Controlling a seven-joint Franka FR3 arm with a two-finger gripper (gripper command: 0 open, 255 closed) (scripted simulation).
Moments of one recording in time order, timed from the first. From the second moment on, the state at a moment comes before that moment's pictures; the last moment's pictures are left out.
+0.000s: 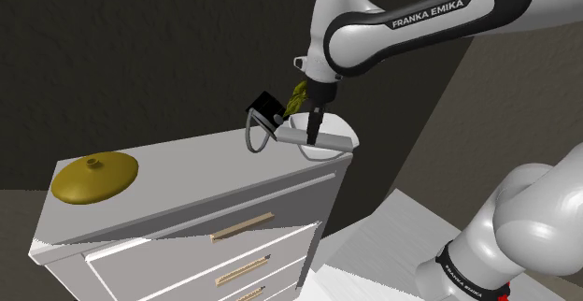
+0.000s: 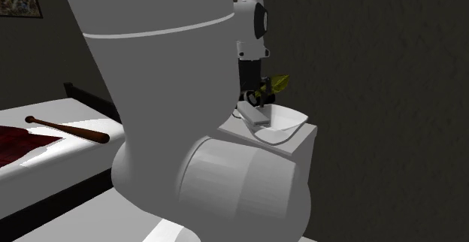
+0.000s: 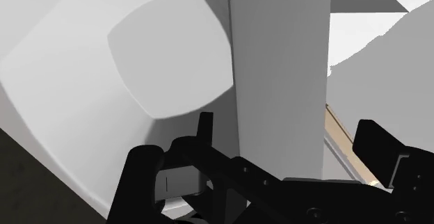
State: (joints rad) arm 0.03 -0.23 0.18 -2.31 0.03 2.05 -0.40
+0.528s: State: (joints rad) arm 0.03 -0.20 0.18 -2.34 0.02 2.10 -0.40
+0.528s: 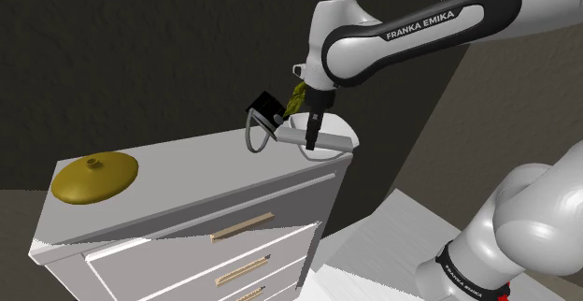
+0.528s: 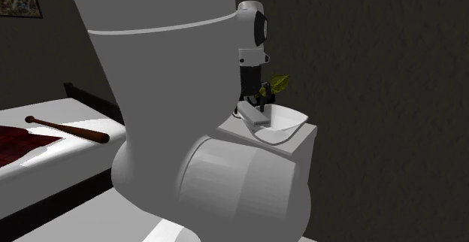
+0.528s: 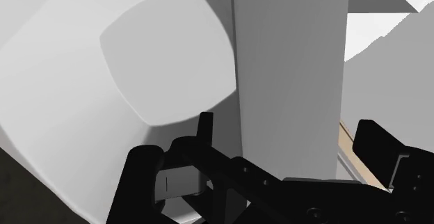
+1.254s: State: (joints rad) arm 0.03 -0.21 0.19 -2.34 0.03 2.10 -0.40
